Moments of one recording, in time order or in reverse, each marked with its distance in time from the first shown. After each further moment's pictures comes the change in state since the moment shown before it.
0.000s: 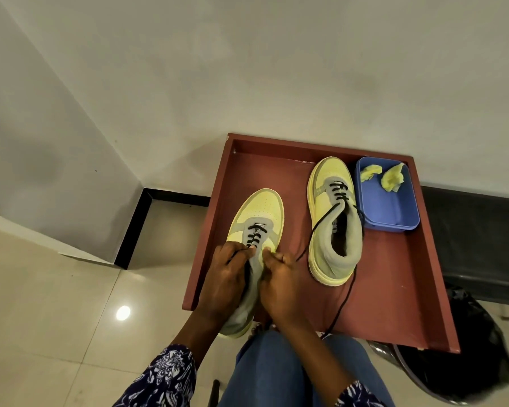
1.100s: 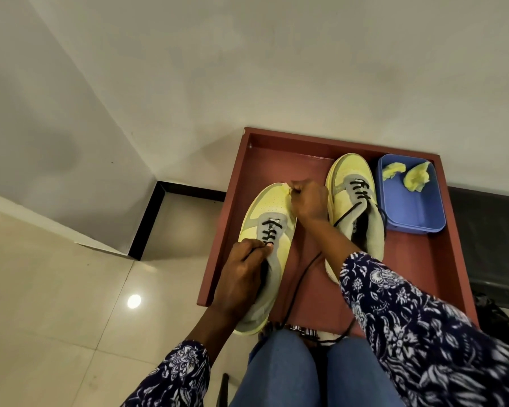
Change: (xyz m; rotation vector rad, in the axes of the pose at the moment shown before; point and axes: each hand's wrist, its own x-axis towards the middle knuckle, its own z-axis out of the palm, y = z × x) left_hand 0.002 -0.002 -0.001 -0.061 -0.025 0.006; right_hand 0.153 -0.004 -0.016 -0.221 -0.011 0.070
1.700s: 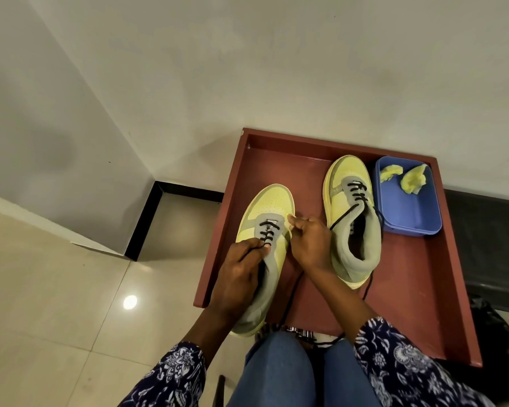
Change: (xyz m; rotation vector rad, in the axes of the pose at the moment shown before) left_hand -0.002 -0.004 0.003 0.003 0.055 0.013; right_hand -0.075 0.018 -0.002 0.060 0.007 -0.019
